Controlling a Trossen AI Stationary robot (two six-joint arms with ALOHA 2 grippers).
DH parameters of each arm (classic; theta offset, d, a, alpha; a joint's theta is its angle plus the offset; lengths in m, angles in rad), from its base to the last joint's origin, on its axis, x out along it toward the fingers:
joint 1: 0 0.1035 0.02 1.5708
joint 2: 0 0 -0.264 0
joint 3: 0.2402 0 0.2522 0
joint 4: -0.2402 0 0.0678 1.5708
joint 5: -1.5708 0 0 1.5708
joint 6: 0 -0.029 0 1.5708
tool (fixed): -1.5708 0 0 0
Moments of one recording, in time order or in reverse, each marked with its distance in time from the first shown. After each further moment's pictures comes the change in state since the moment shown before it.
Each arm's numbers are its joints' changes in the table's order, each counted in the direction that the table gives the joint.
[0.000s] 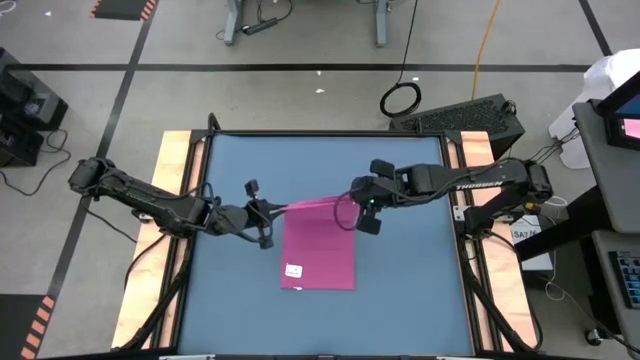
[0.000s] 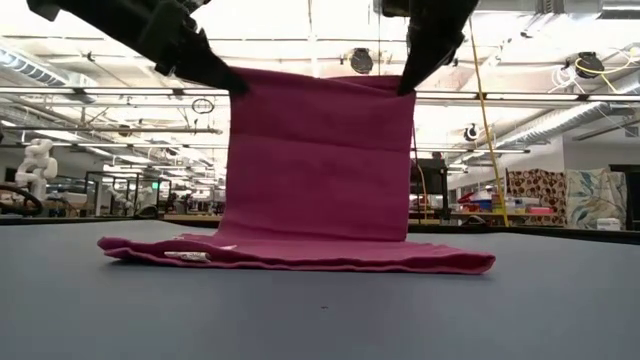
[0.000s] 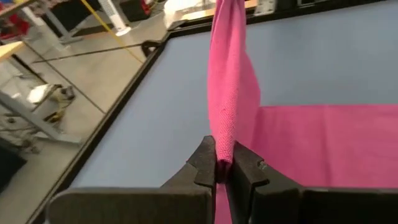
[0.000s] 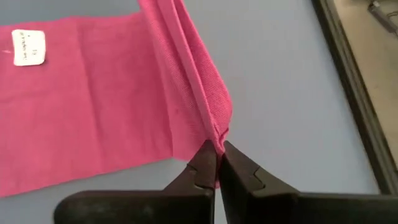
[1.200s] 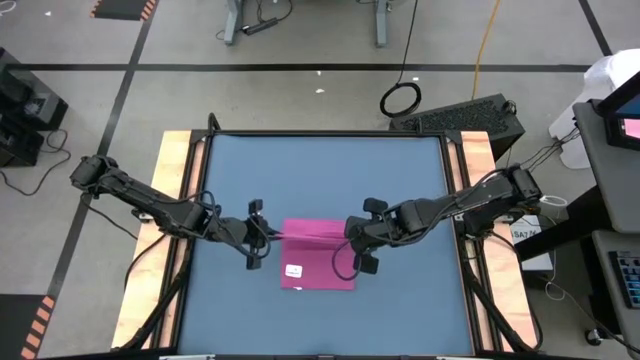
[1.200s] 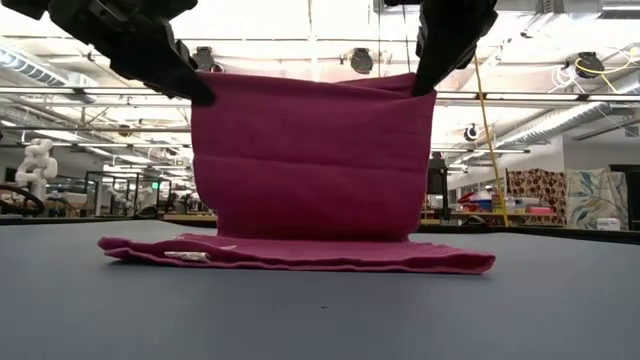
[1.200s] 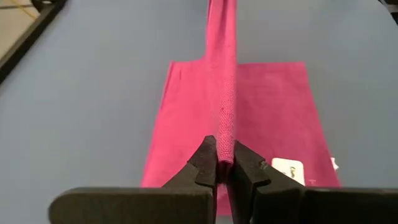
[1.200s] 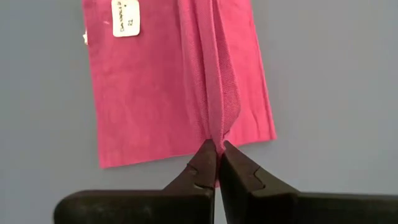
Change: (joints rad) left arm -0.087 -0.001 0.000 -0.145 0.257 0.182; right arm 0.237 -0.120 0.000 0.026 -0.070 -0.247
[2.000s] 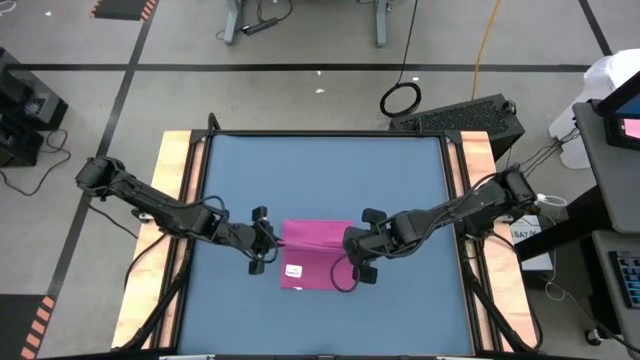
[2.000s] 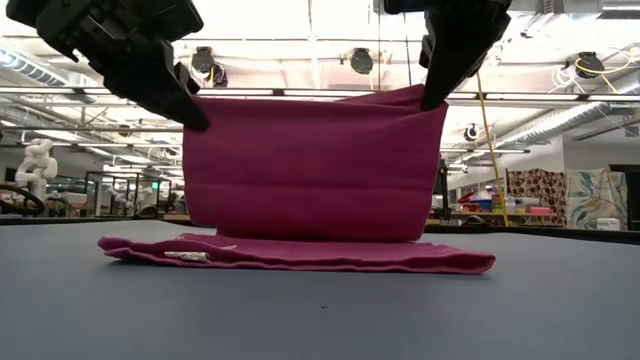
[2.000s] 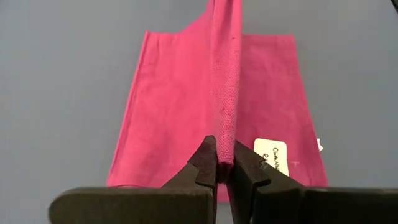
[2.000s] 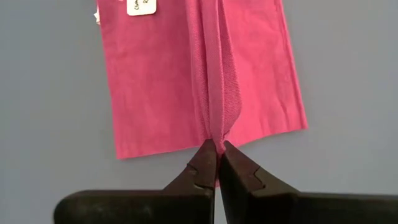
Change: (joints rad) left arm -0.003 -0.092 0.000 0.004 0.069 0.077; right arm 0.051 -0.058 0.000 0.006 -0.027 -0.066
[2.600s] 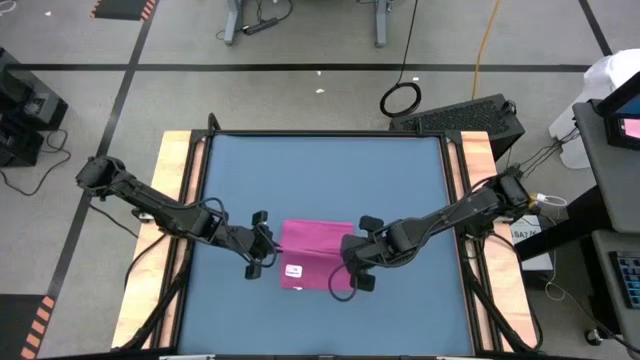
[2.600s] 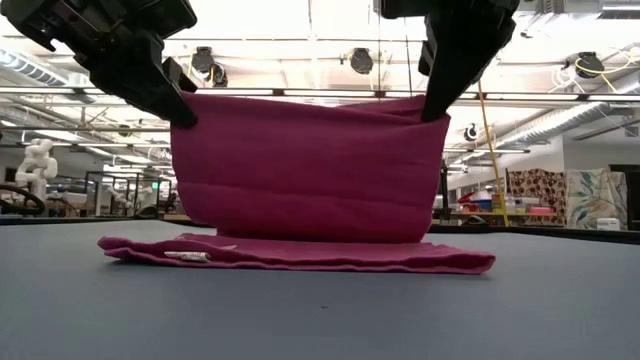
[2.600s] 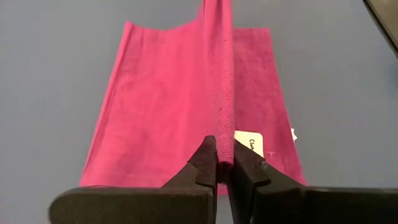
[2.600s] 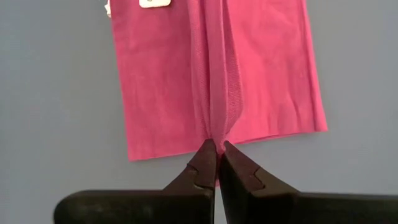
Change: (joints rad) left arm -0.024 0.000 0.000 -0.003 0.053 0.010; right arm 0.034 -0.053 0.000 0.037 -0.002 -0.028
